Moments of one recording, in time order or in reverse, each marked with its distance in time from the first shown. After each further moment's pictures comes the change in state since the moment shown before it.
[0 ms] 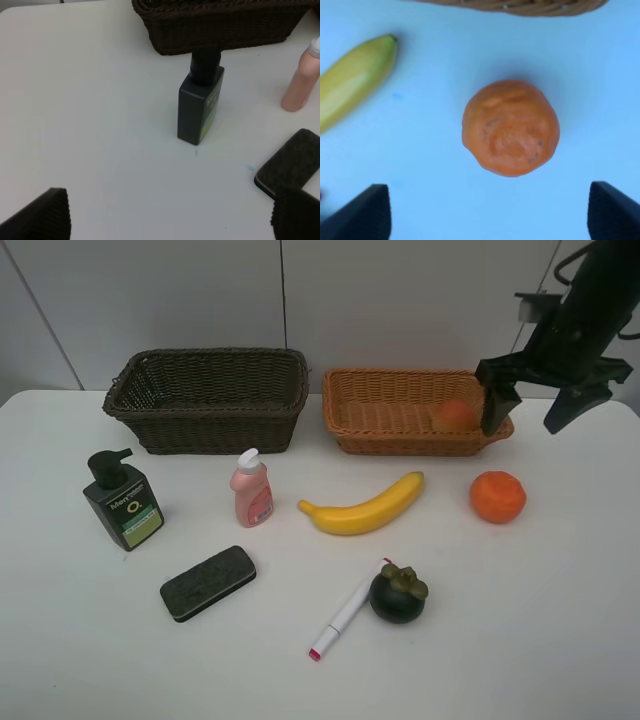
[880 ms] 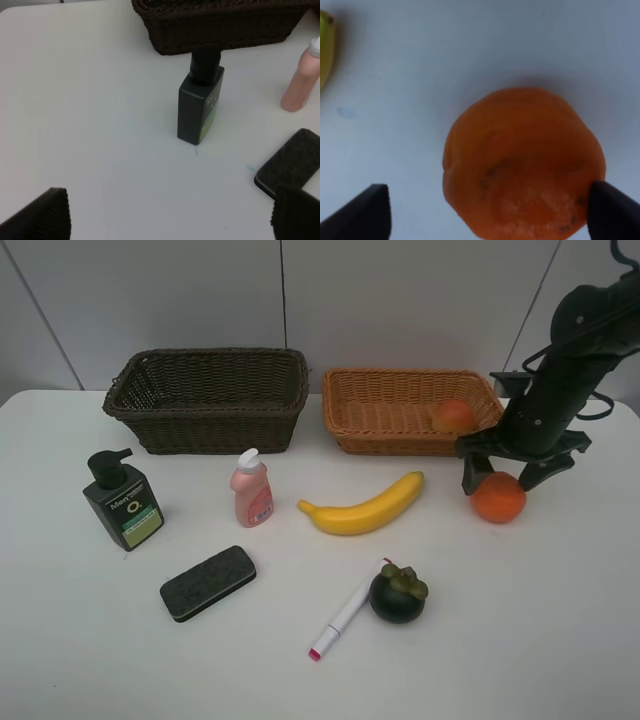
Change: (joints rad) left arm 0.000 0.000 0.000 0.000 0.000 0.000; right arm -0.001 0.104 0.202 -0.005 -0.298 0.000
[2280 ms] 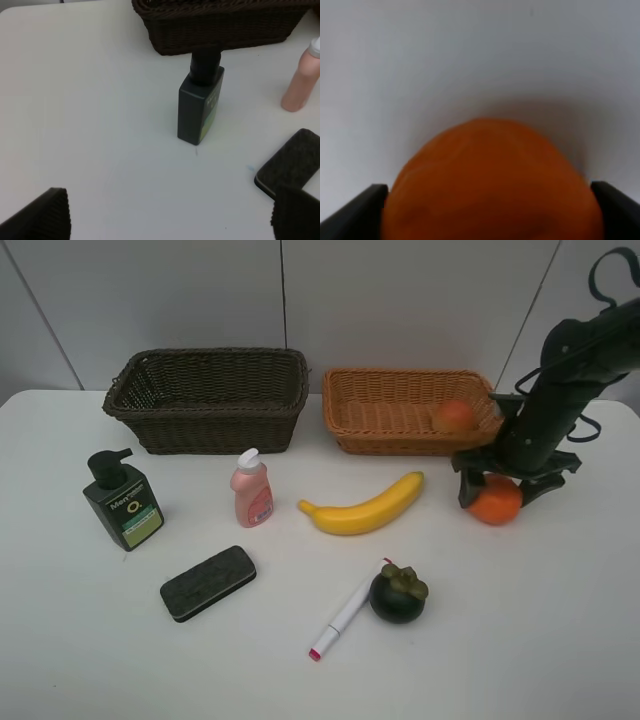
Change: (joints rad) left arm 0.000 0.000 0.000 0.000 0.000 0.000; right arm -0.034 0.101 0.000 0.033 -0.068 0.003
